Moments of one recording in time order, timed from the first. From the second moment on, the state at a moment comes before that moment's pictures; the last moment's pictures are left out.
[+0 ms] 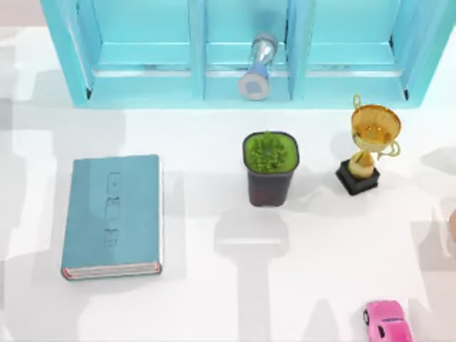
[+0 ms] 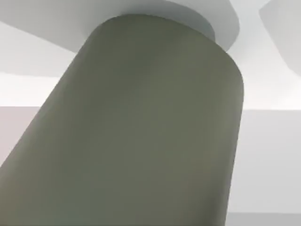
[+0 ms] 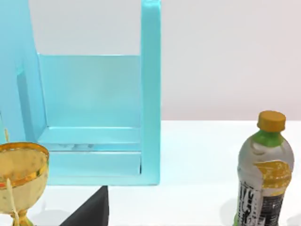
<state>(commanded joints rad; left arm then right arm) 0.22 3.17 3.32 -1.46 -0.75 1.93 0.00 0.00 0.00 0.00 0.00 0.00</state>
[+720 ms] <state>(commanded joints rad) 0.22 3.17 3.32 -1.46 -0.75 1.93 0.00 0.00 0.00 0.00 0.00 0.00</state>
